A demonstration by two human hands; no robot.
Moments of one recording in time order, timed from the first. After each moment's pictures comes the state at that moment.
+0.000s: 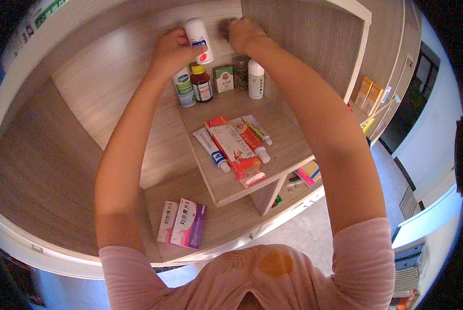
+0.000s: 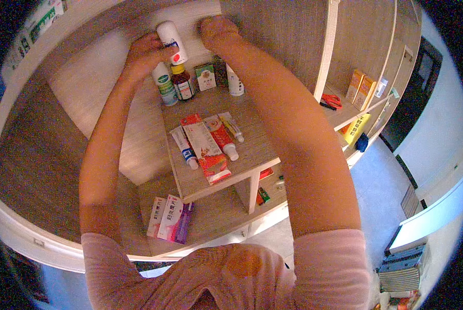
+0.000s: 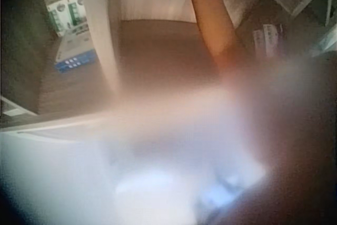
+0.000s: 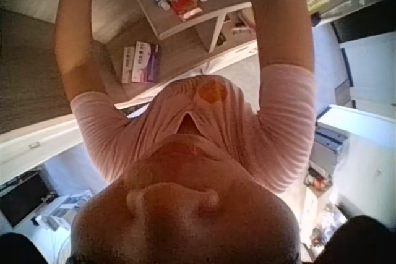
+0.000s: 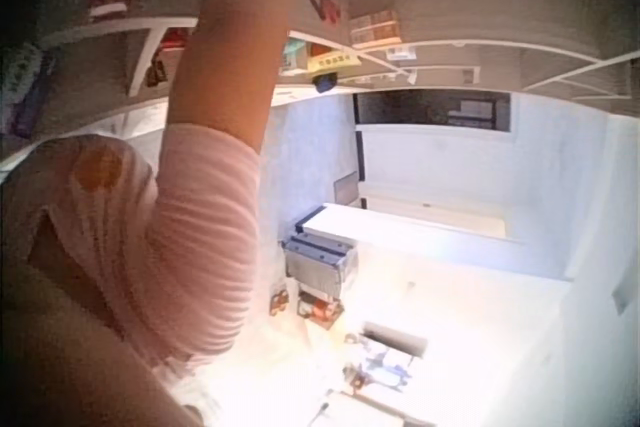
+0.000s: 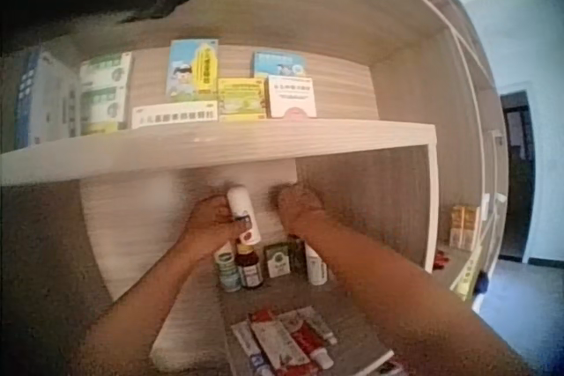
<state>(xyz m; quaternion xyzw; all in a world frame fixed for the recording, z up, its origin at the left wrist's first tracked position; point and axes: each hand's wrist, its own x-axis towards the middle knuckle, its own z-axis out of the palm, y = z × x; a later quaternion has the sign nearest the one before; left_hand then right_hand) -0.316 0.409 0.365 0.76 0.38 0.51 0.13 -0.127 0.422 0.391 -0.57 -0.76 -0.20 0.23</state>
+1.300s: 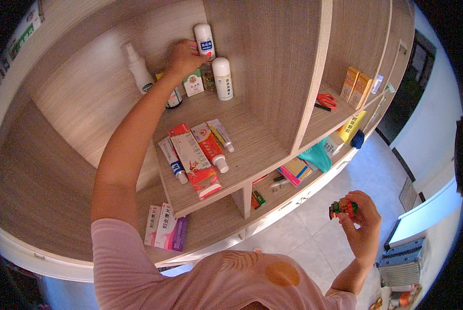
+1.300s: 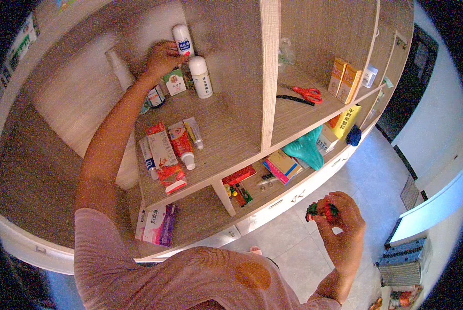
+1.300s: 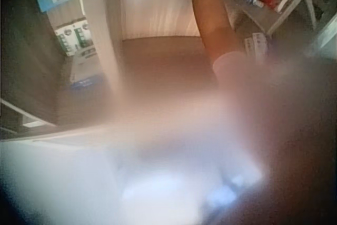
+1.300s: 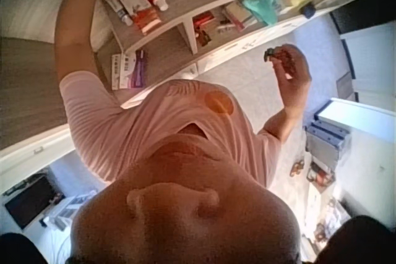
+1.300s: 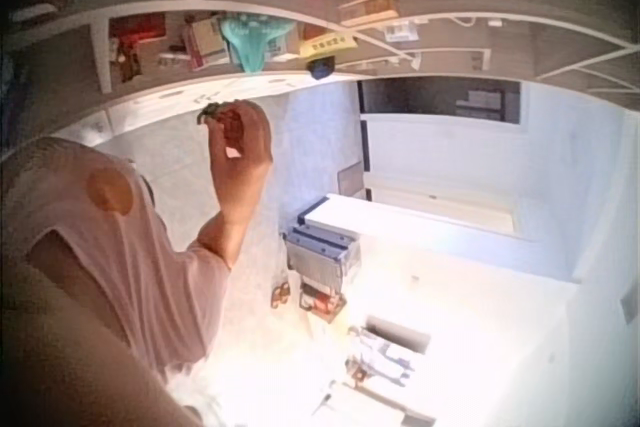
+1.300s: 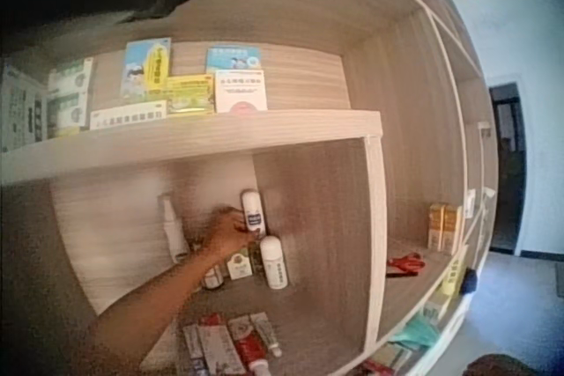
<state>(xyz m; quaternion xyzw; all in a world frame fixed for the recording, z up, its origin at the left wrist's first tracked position) -0.224 0.508 0.316 0.77 0.45 0.43 0.11 0.066 0.069 0.223 -0.65 -0.56 0.12 0.50</state>
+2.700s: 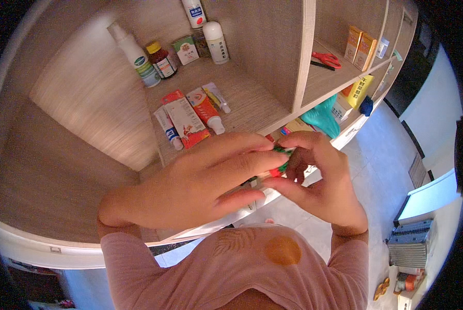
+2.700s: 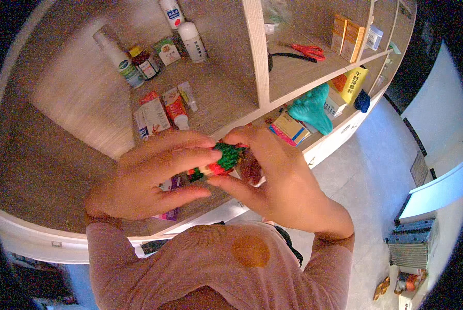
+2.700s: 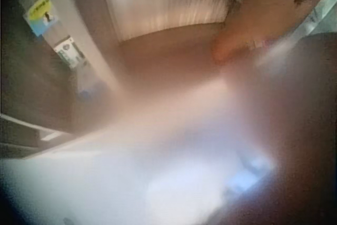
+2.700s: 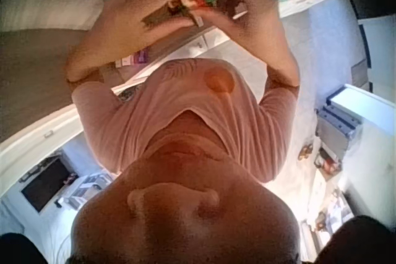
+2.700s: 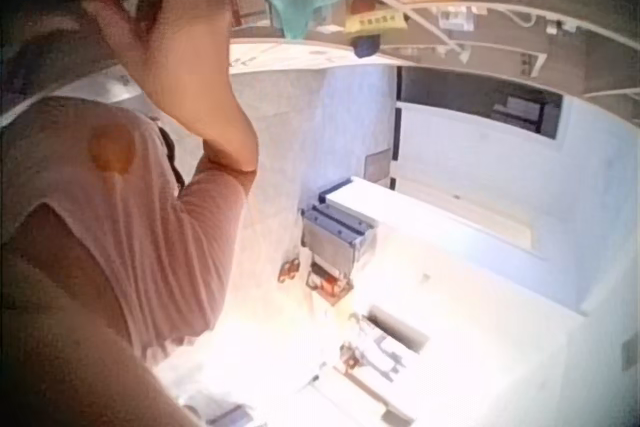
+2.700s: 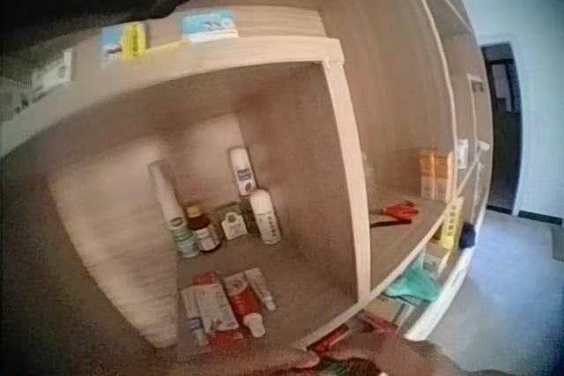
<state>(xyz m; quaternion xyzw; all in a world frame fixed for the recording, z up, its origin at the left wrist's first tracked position) -0.209 0.169 0.310 0.94 0.17 0.26 0.16 -0.008 0.128 0.257 -0.40 -0.74 0.20 0.50</state>
